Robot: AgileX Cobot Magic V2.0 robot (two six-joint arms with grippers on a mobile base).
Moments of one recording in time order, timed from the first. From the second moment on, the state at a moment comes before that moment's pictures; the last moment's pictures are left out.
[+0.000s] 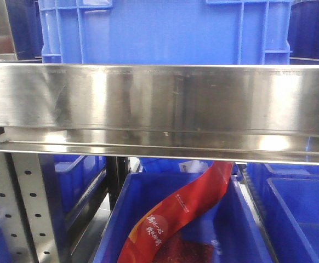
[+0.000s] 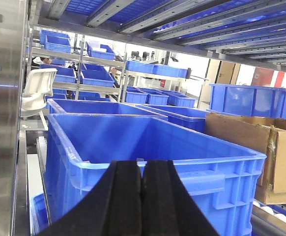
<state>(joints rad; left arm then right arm) -0.49 0.56 -0.62 -0.24 0.00 0.10 -0.08 0.00 0.00 -0.03 0.08 0.01</state>
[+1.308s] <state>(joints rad) -0.02 0.01 0.00 -0.06 0.08 0.13 -0.08 0.00 0.00 -0.03 0.08 0.01</state>
